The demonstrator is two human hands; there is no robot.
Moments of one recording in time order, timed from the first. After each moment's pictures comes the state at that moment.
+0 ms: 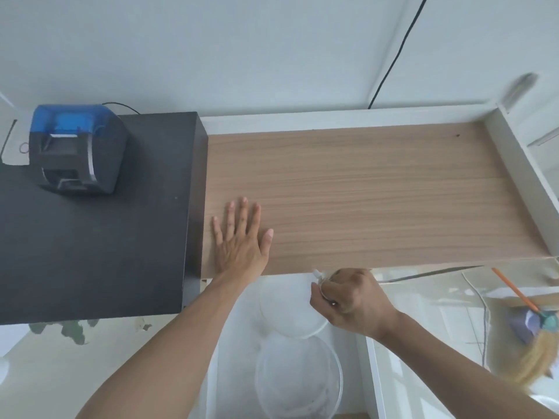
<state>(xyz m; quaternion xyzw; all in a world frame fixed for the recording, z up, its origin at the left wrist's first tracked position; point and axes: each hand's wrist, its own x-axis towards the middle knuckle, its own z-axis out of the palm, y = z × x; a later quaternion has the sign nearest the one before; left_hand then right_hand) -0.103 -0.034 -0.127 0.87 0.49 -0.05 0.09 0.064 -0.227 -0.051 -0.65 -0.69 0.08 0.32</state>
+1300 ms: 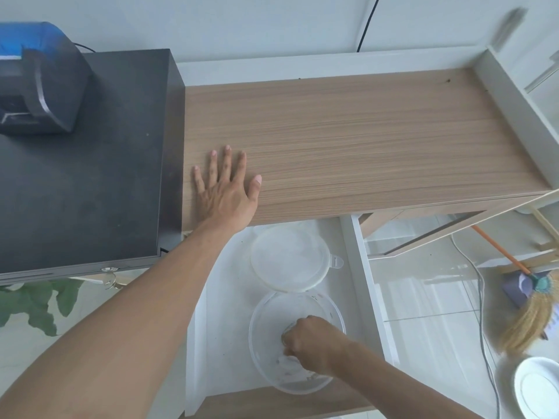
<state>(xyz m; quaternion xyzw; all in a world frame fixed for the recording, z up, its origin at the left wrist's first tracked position) -0.106 -0.037 -0.135 0.87 0.49 -0.01 0.07 -0.057 -0.318 -0.178 -0.60 -0.69 0.38 -0.14</state>
